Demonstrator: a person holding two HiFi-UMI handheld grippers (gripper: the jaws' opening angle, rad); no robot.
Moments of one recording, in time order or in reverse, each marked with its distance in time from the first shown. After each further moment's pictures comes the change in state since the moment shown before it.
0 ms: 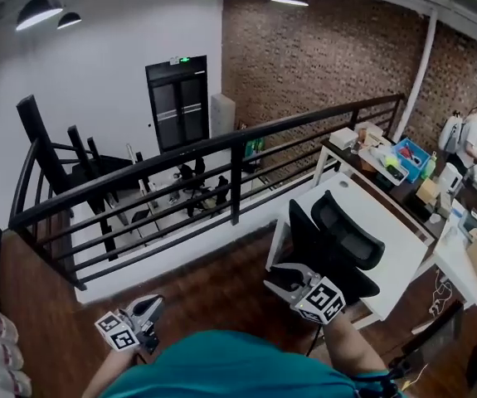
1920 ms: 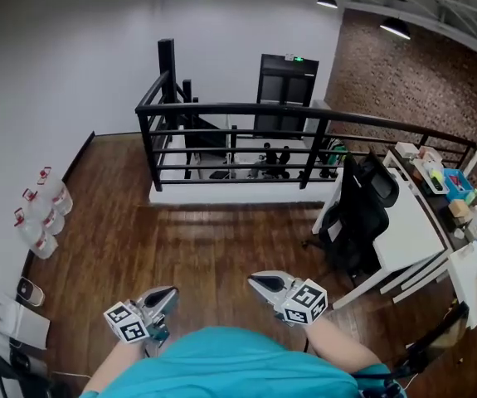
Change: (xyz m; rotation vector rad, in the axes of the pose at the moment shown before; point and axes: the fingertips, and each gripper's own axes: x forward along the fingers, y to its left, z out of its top) left arm -0.307 -0.563 -0.053 0.074 -0.131 0.342; right arm -0.257 0.497 0.118 0.163 -0.171 0.514
